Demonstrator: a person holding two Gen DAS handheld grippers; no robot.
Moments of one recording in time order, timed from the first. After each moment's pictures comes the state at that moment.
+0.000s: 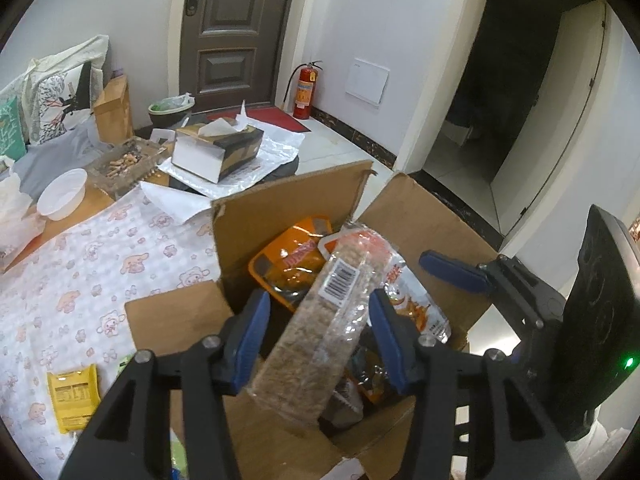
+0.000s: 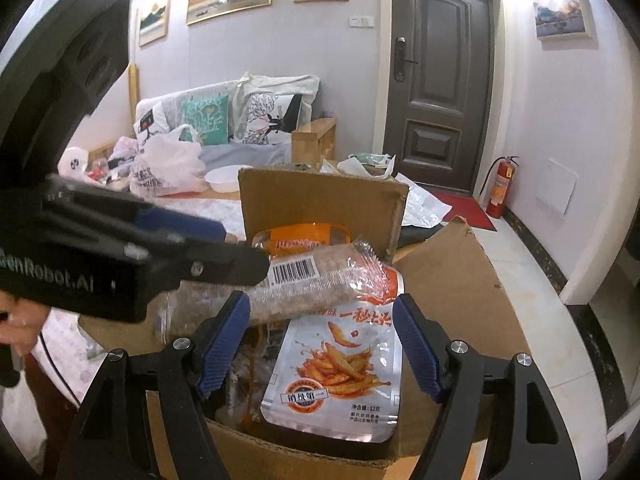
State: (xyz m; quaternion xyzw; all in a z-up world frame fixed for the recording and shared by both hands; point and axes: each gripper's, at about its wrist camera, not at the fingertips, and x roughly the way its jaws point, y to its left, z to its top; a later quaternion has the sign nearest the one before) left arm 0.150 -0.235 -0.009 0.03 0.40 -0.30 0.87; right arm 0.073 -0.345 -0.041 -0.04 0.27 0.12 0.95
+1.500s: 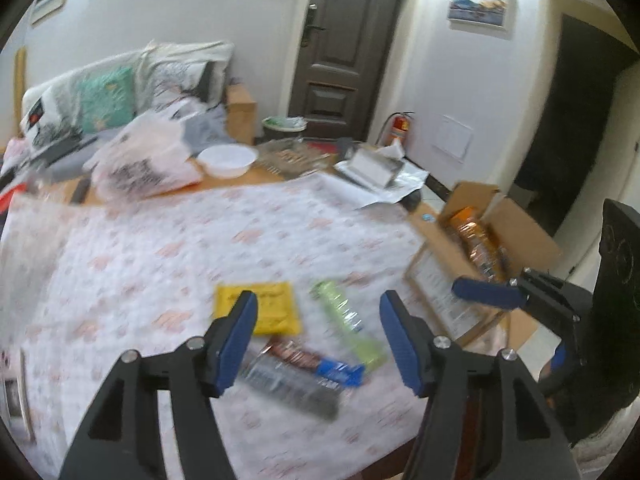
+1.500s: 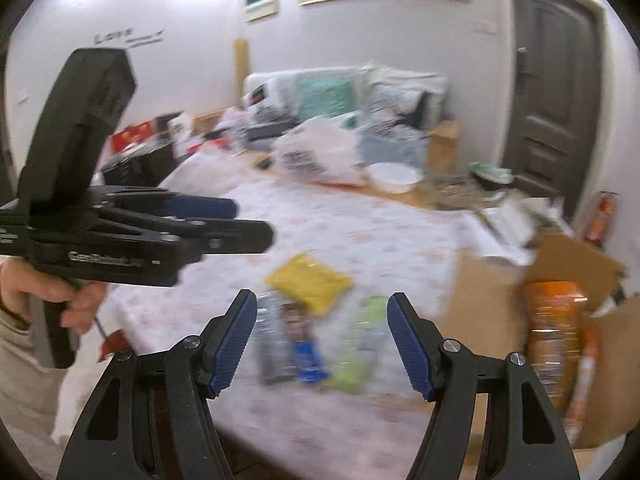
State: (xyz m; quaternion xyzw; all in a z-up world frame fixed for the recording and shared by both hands) left arm 0.061 0.015 -0.017 -0.05 0.35 -0.16 0.92; right arm 0.034 -0.133 -0.025 -0.09 0.30 0.32 0.90
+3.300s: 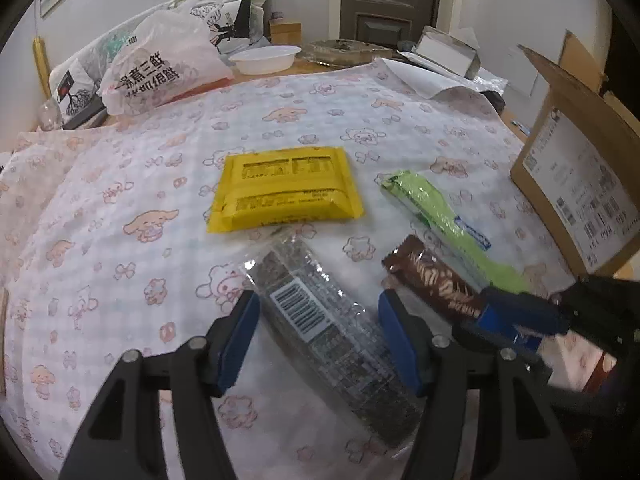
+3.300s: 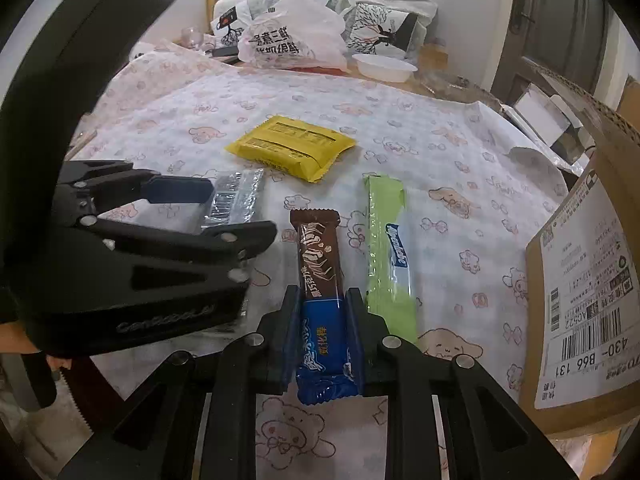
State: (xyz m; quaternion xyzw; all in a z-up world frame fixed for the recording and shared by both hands) left arm 0.099 -0.024 -0.159 0.02 0.44 -0.05 0.89; right arm 0.070 -0.114 -0.158 -0.13 0.41 0.24 0.87
